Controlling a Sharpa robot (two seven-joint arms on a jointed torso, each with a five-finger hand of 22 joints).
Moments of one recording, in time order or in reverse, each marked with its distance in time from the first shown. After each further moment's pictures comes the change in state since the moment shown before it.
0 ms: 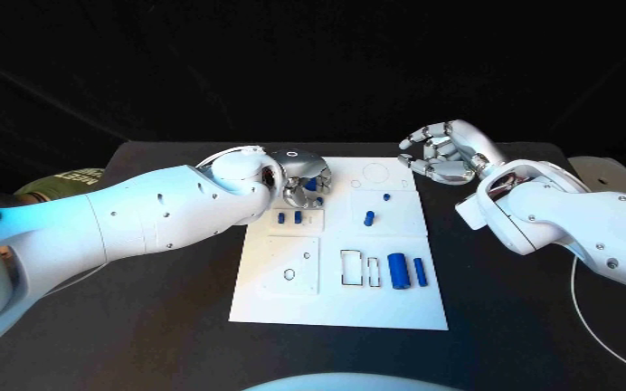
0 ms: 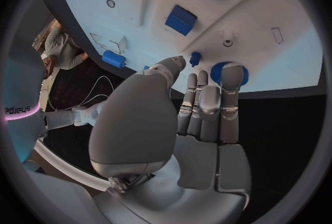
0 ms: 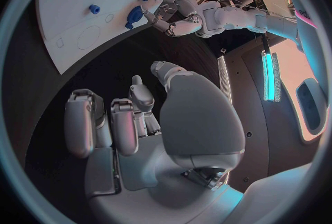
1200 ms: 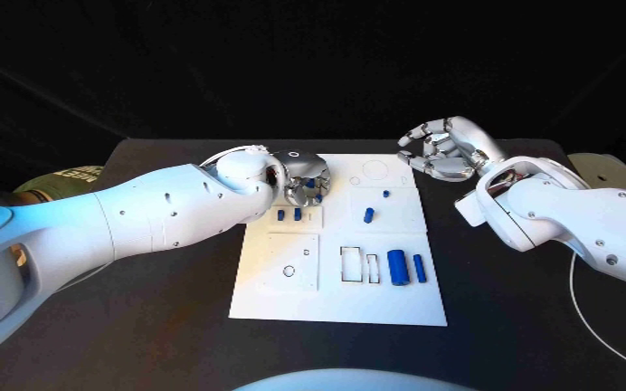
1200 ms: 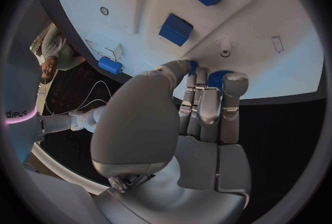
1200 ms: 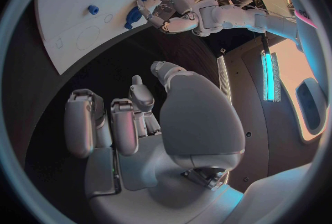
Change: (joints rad) left arm -0.013 0.028 0.002 -0.035 -0.022 0.028 -0.016; left_hand 0.026 0.026 0.082 -0.029 -0.008 0.043 0.004 0.000 -0.024 0.061 -0.011 -0.017 -0.032 0.039 -0.007 0.048 0.042 -0.016 0.038 -0.008 0.091 0.110; right arm 0.000 -0.001 0.000 0.004 0.000 0.000 0.001; right_hand 0.000 0.000 0.000 0.000 0.000 0.000 0.000 0.000 0.000 0.000 0.000 0.000 -0.001 0.000 0.000 0.000 0.000 0.000 0.000 0.000 0.000 0.000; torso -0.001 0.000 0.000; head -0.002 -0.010
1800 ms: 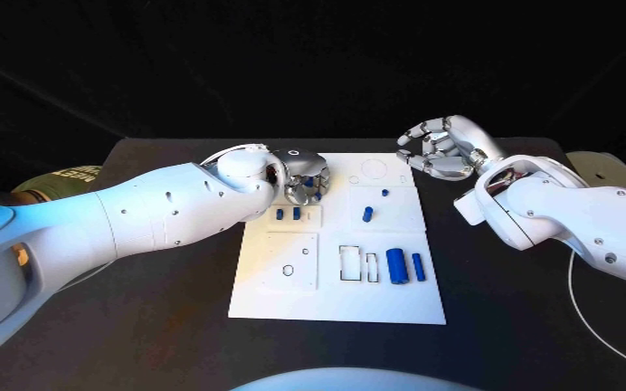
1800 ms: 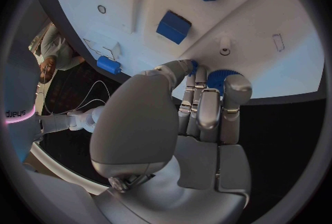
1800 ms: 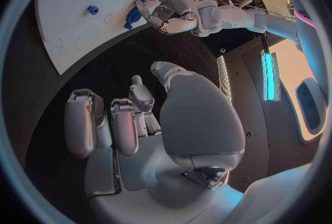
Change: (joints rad) left arm -0.002 0.011 0.004 -0.014 0.000 0.002 -0.003; left_hand 0.006 0.006 0.053 -0.042 -0.030 0.027 -0.002 0.000 -0.013 0.052 -0.009 -0.009 -0.008 0.023 -0.009 0.020 0.021 -0.016 0.025 -0.004 0.052 0.060; right arm 0.000 -0.002 0.000 0.003 0.000 0.000 0.000; right_hand 0.000 0.000 0.000 0.000 0.000 0.000 0.000 0.004 0.000 0.000 0.000 0.000 0.000 0.000 0.000 0.000 0.000 0.000 0.000 0.000 0.000 0.000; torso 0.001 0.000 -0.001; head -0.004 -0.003
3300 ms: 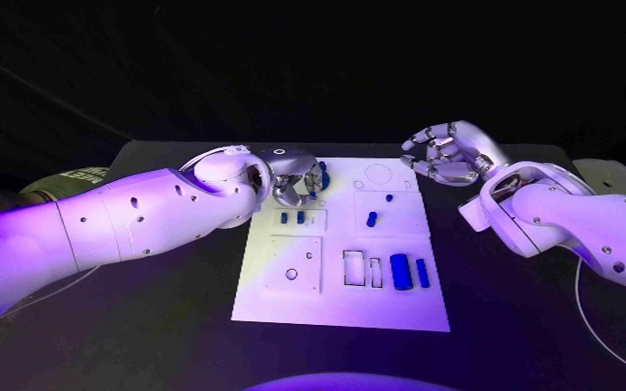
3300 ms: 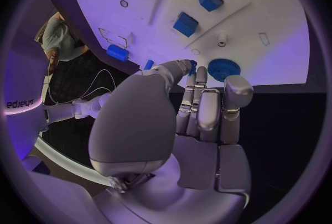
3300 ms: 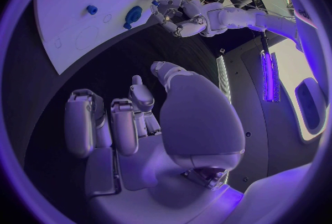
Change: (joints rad) left arm -0.015 -0.143 0.049 0.159 0.042 -0.048 -0.007; left_hand -0.040 -0.003 0.026 -0.010 -0.004 0.036 0.000 -0.006 -0.009 0.048 0.002 -0.061 -0.022 0.014 0.000 0.004 -0.004 0.000 0.007 0.000 0.019 0.023; right arm 0.000 -0.002 0.000 0.002 0.000 0.000 0.001; right_hand 0.000 0.000 0.000 0.000 0.000 0.000 0.000 0.000 0.000 0.000 0.000 0.000 0.003 0.000 0.000 0.000 0.000 0.000 0.000 0.000 0.000 0.000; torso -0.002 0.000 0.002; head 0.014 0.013
